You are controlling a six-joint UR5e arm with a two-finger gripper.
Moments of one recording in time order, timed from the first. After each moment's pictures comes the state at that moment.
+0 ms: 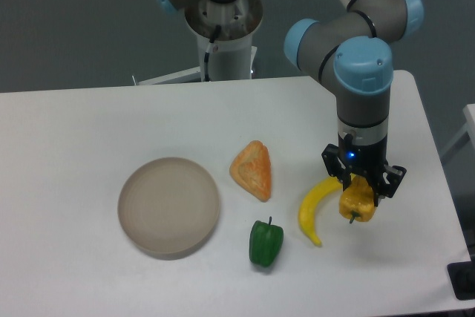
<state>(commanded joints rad) 2.30 -1.97 -1.41 -0.98 1.60 1.13</state>
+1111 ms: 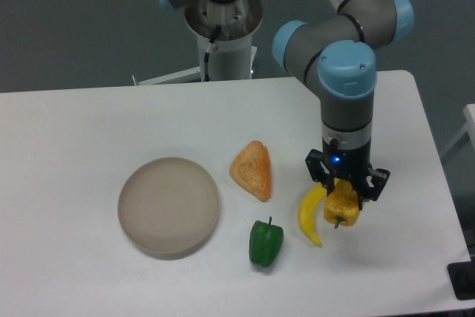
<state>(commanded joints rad) 2.20 -1.91 -1.46 -1.00 1.59 0.82</state>
